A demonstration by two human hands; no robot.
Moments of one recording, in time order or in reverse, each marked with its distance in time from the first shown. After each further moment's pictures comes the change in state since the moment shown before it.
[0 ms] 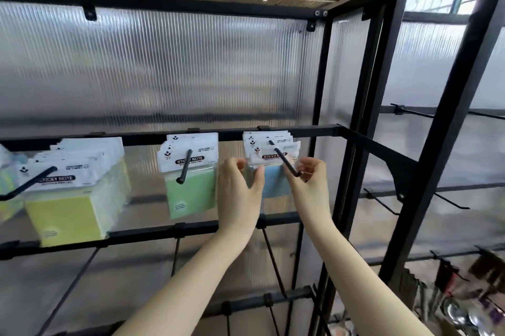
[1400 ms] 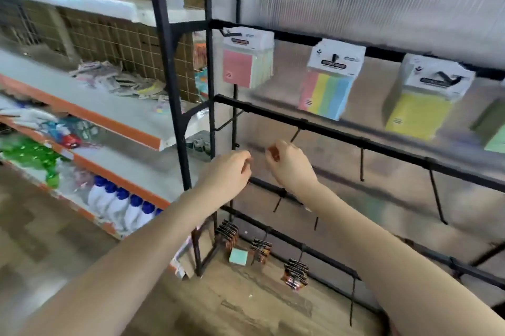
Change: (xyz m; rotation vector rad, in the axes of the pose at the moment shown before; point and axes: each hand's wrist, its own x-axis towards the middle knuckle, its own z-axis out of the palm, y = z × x) left_hand -0.139 -0.182 -0.512 0.831 -0.257 -0.248; right_hand -0.378 -0.115 0.339 -0.522 -0.947 -0.416
